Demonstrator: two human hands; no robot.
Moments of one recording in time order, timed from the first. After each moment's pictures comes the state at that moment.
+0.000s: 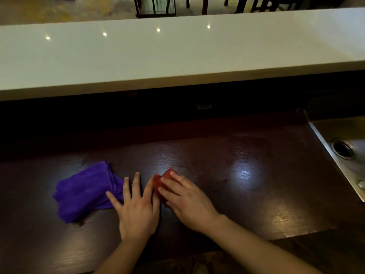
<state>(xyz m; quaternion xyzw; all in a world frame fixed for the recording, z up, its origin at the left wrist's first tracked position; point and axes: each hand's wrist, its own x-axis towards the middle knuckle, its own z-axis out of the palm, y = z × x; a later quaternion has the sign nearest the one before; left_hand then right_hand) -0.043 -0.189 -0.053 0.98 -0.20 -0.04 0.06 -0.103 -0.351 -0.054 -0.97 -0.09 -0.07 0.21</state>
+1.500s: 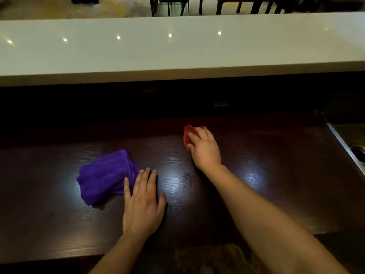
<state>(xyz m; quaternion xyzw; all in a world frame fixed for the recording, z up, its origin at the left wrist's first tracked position) -0.039 -0.144 -0.054 0.96 -0.25 -0.01 0.14 0.005 -0.387 -0.048 -0.96 0.17 -0.11 0.18</state>
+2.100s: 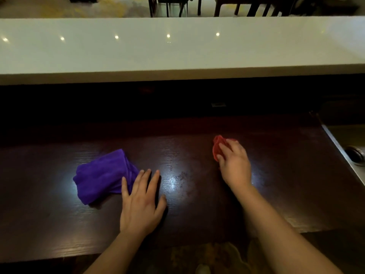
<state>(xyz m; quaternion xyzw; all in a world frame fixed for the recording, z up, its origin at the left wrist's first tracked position) -0.039 -0.140 -0.053 0.95 -0.29 -0.02 0.13 -0.082 -0.431 -0.043 -0.94 0.26 -0.13 0.17</state>
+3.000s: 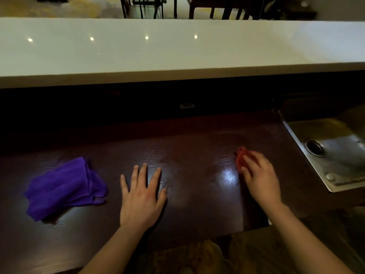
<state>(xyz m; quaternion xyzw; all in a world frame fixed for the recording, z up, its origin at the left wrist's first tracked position) -0.056 -0.230 -0.060 0.95 -0.31 -0.05 0.07 -0.208 -0.542 -0.044 -0.93 0.32 -0.13 0.10</state>
